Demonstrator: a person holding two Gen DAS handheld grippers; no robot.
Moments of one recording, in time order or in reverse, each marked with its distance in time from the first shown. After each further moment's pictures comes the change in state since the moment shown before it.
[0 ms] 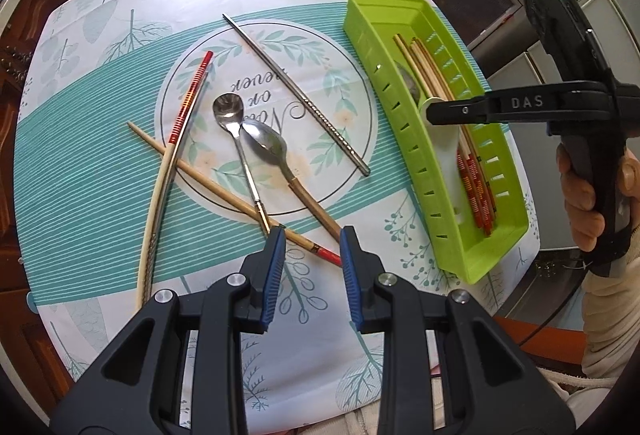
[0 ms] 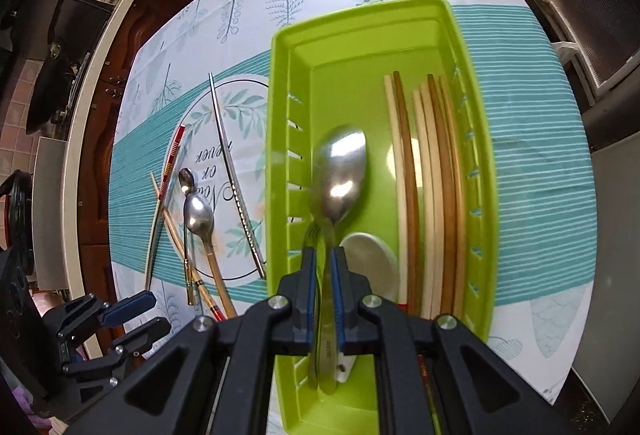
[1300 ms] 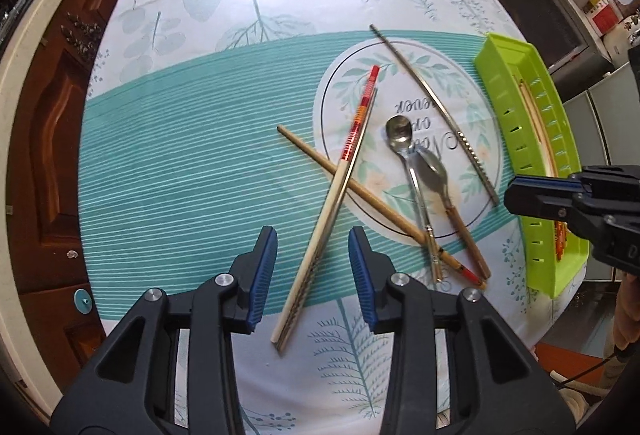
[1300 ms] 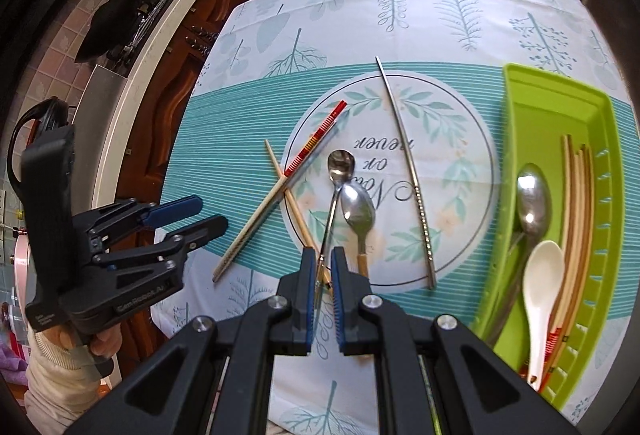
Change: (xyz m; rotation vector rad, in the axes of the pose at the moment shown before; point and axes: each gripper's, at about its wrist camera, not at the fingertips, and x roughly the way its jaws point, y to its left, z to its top) left arm -0.007 0.115 0.009 -0.118 0.001 0.142; right arm 0.011 0.133 -0.014 -0.233 -0.008 0.063
